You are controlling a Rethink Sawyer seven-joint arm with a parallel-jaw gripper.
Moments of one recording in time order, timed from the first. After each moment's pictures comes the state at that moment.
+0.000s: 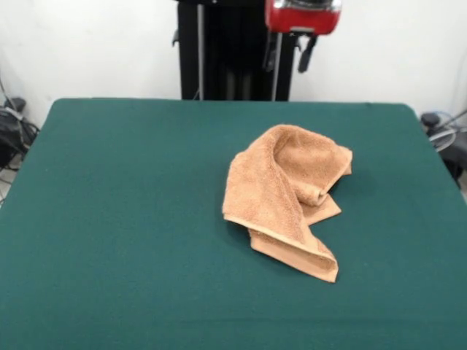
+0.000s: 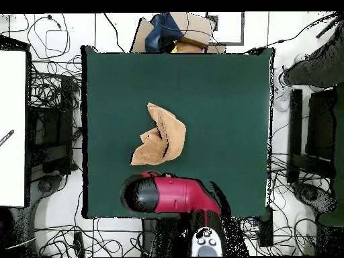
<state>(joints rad) -0.13 -0.89 -0.04 2.05 -0.15 0.49 1.57</state>
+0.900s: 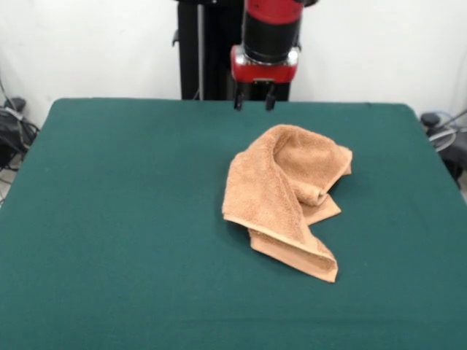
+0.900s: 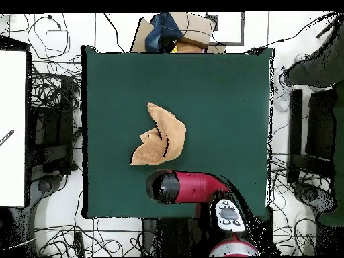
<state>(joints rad) -0.26 -0.65 0.00 2.01 -0.24 0.37 1.57</state>
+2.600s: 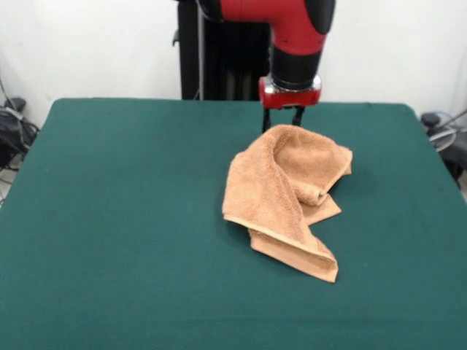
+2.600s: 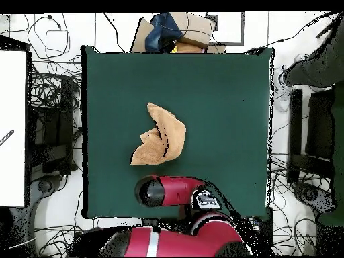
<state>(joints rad) -0.20 -0.49 0.02 2.02 -0.24 0.15 1.57</state>
